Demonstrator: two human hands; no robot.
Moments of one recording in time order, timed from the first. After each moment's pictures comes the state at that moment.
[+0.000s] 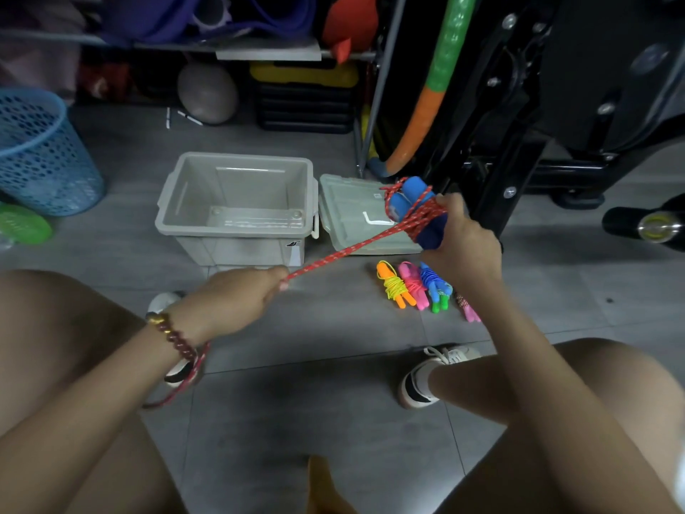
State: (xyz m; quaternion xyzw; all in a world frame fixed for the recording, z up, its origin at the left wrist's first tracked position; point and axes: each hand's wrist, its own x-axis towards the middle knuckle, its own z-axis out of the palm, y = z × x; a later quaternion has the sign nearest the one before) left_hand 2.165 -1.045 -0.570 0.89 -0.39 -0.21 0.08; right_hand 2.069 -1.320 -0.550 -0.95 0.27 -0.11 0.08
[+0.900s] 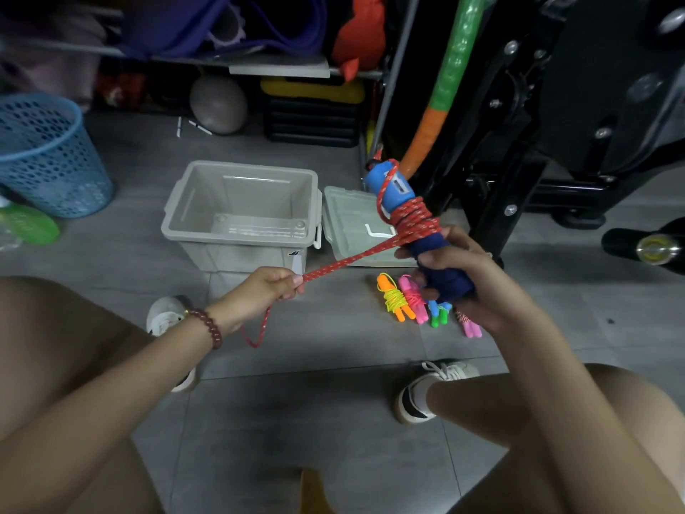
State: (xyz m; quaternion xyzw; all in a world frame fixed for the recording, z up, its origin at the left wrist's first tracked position) left_hand 2.179 -1.070 -0.623 0.77 -0.18 -0.32 0.53; right_hand 2.043 -1.305 -0.511 -0.58 0.17 0.03 0.80
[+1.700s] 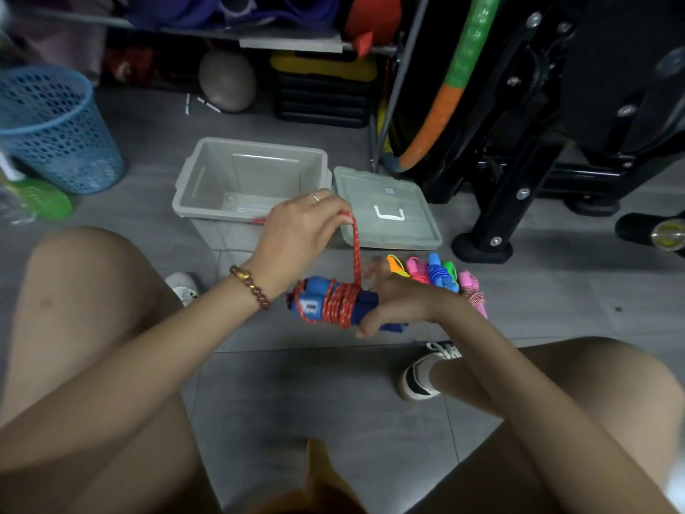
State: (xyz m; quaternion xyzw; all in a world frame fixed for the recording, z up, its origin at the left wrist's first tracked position) left_hand 2.165 -1.098 -0.562 0.80 -0.45 0.18 0.35; right_hand 2.062 -1.256 -0.565 -0.88 0.09 0.33 0.32
